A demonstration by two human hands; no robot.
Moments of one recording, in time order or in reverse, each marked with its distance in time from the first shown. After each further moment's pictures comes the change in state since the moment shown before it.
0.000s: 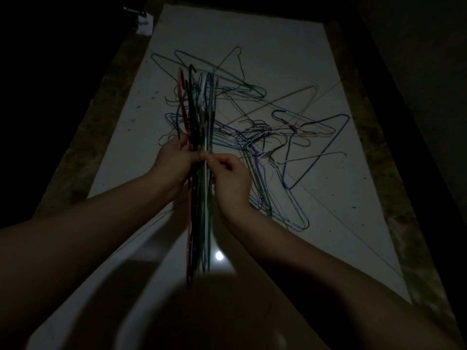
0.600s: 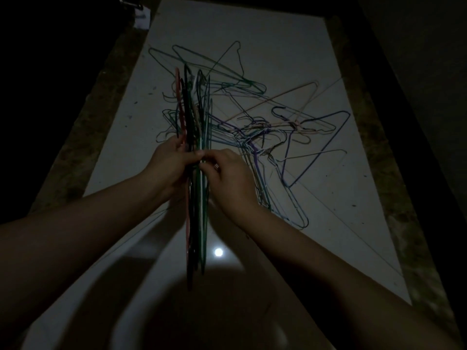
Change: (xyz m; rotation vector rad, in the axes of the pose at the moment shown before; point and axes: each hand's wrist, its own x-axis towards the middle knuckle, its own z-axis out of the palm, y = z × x) left_hand 0.005 -0.006 -0.008 -0.104 -0.042 -0.061; right_hand 0.009 0.003 -0.020 -0.696 -0.197 -0.557
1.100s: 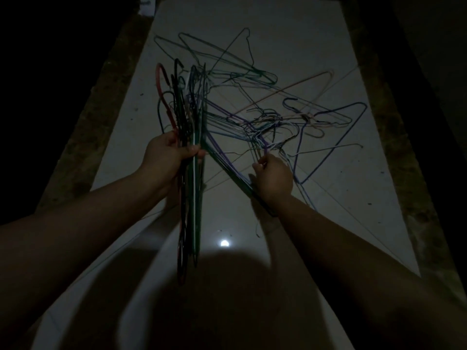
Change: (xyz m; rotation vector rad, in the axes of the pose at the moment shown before) left_hand 0.012 -0.005 -0.020 0.104 0.143 0.027; right_hand 0.021 0.126 0.020 -0.288 0.005 0.489
